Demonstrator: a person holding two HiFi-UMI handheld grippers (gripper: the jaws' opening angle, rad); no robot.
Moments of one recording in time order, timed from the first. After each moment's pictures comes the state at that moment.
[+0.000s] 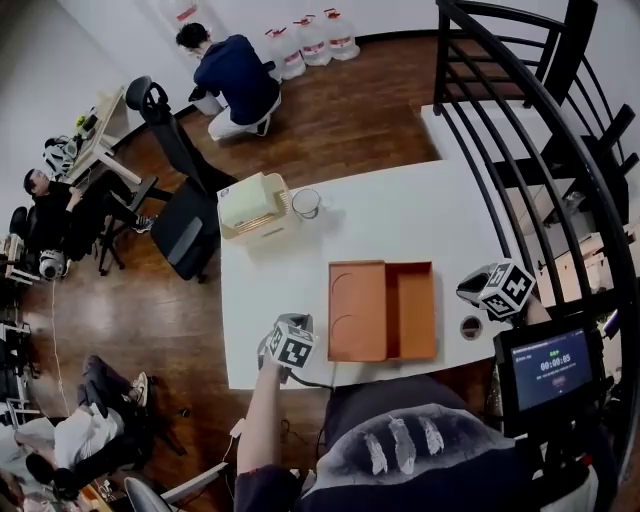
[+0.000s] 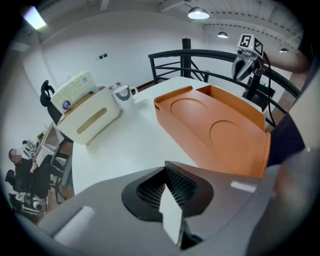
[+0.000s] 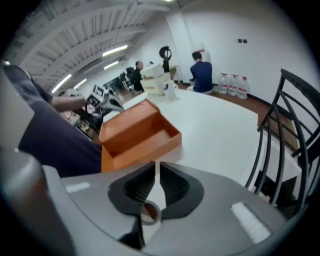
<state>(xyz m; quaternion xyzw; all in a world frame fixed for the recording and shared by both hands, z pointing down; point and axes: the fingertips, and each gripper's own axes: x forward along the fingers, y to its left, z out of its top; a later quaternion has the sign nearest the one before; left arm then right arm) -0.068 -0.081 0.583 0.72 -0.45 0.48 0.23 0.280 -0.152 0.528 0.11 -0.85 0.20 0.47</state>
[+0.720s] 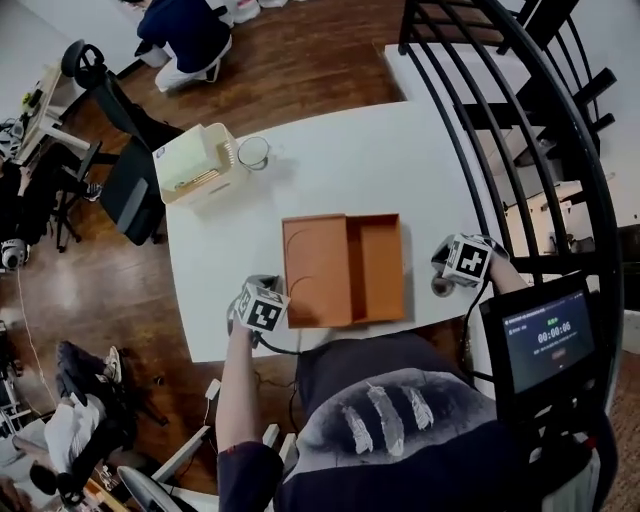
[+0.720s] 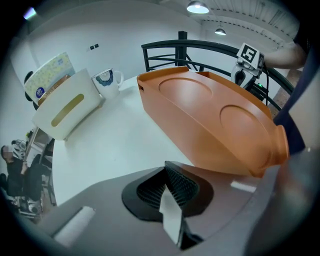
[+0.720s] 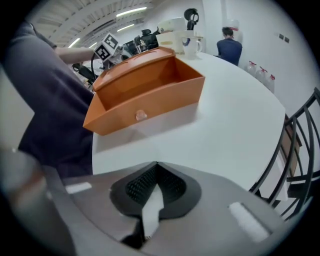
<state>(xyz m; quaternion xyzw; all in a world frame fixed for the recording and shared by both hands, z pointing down) -0.037 -0.102 0.638 0.72 -0.40 0.50 0.27 0.331 -0.139 0.632 0.00 -0.78 0.14 0.61</state>
